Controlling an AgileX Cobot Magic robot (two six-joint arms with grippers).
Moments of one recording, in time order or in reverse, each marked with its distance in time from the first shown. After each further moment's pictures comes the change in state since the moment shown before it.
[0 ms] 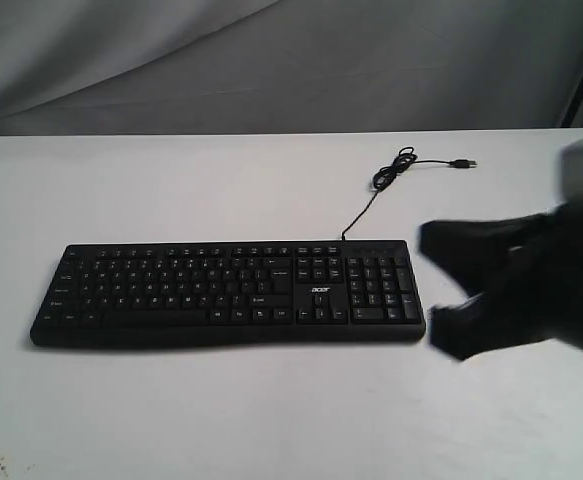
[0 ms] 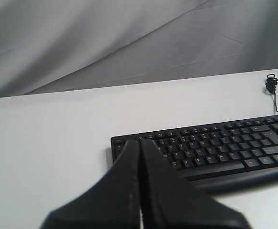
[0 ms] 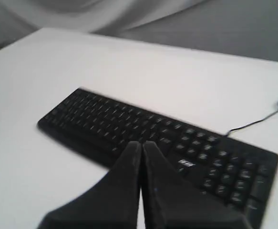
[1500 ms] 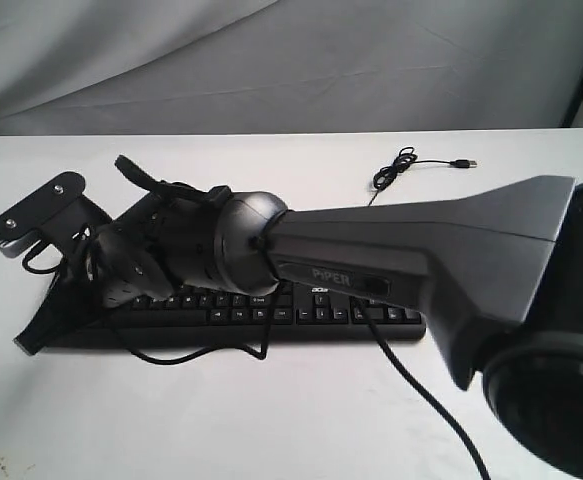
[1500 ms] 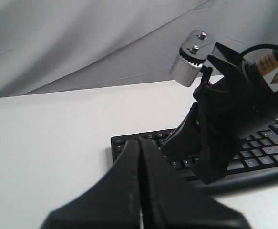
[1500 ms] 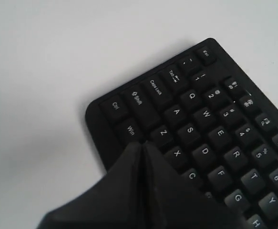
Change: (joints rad) left arm 0.000 0.000 0.000 0.000 0.000 0.000; right arm 0.316 1.350 -1.293 0.224 0.395 -0.429
